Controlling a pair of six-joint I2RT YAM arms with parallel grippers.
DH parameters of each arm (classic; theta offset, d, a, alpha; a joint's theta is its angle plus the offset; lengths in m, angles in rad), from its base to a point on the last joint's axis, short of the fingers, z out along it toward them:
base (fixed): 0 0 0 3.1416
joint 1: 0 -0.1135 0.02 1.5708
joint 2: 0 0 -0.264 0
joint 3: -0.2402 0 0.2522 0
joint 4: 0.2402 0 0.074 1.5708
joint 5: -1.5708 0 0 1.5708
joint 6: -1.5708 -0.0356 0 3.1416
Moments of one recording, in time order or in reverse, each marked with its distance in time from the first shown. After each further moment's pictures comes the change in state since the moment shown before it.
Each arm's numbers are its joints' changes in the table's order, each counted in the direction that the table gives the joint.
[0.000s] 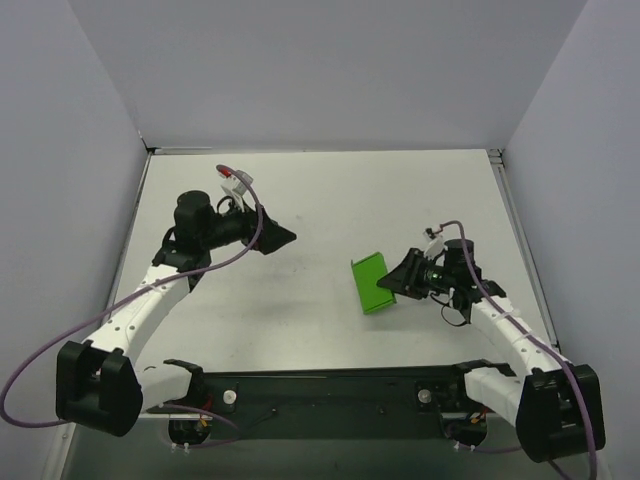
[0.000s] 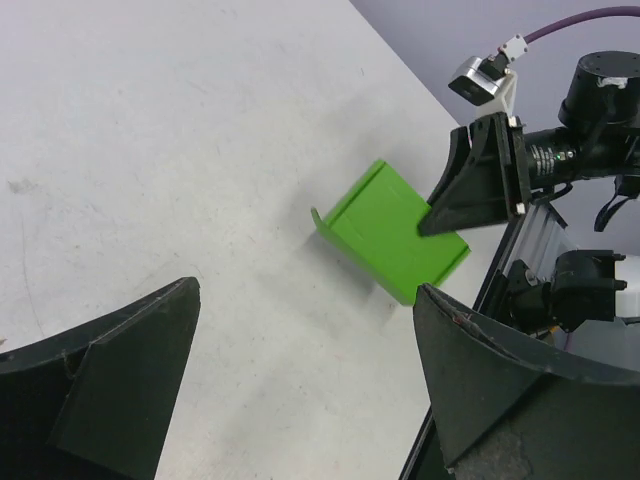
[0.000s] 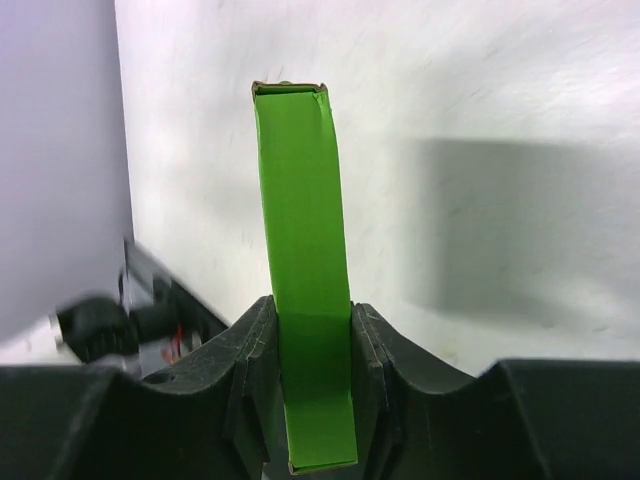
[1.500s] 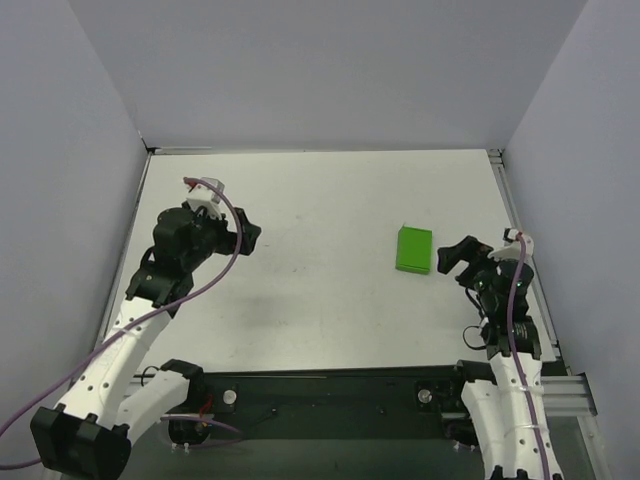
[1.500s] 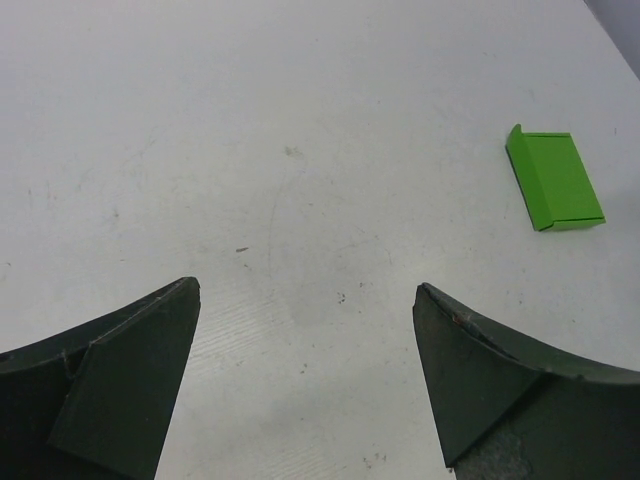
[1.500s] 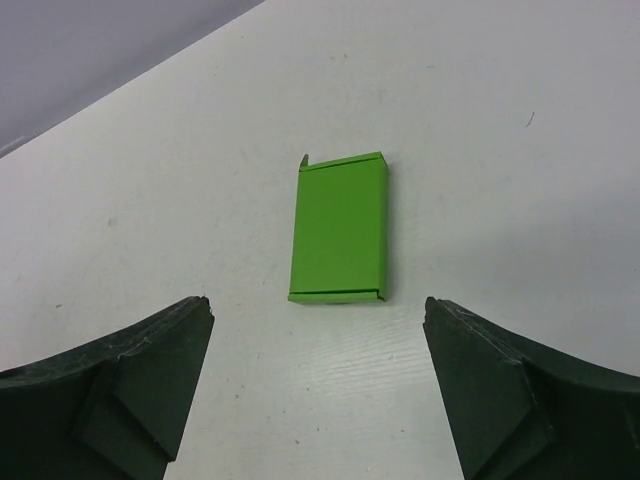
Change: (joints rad) left arm 0.011 -0.283 -0.004 0.318 0.591 -0.163; right arm 0.324 -0.472 -0.002 0.092 -0.508 0.198
